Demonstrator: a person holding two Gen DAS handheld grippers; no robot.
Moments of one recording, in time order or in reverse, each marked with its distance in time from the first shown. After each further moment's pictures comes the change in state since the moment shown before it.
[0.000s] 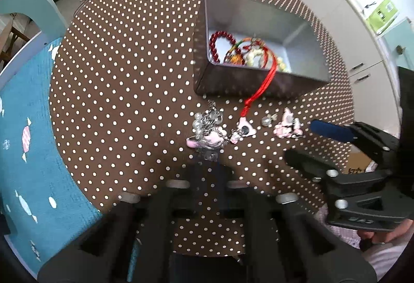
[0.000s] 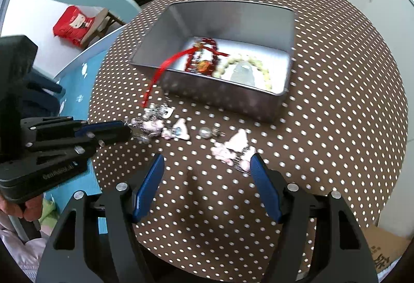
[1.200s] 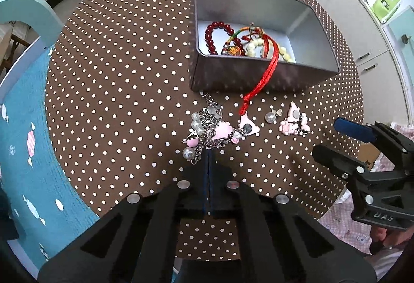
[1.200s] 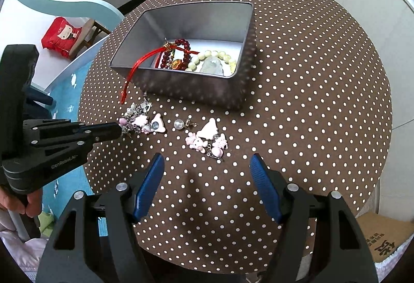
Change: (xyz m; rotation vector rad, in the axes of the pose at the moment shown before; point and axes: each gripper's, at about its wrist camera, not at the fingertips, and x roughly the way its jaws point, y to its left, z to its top) left arm 0.028 -0.025 0.005 0.035 0.042 0.057; right arm -0.013 -0.014 -0.020 0.085 -0.026 -0.056
